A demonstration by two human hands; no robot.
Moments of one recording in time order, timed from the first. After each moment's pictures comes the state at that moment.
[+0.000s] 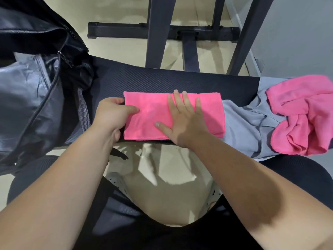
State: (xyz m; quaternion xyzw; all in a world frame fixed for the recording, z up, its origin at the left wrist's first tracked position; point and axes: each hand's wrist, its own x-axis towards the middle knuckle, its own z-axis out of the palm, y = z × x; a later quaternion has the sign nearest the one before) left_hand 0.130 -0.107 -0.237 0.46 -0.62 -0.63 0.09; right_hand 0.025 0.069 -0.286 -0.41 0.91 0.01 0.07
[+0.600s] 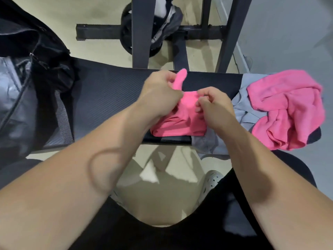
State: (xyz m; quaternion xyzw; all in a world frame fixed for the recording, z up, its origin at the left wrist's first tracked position) left_hand 0.035 -0.001 -0.201 0.26 -0.80 -0.54 0.08; right_hand -0.039 0.155 -0.255 -0.10 0.84 -0.51 0.15
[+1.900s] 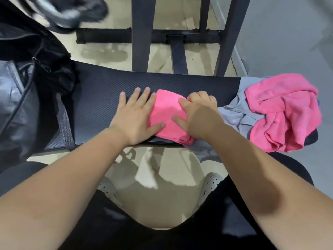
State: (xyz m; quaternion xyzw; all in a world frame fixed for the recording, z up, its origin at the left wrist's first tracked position) left_hand 0.089 -0.056 -0.260 0.08 -0.99 -0.03 -0.06; right_hand -0.024 0.134 -0.253 -0.39 0.92 0.03 0.00
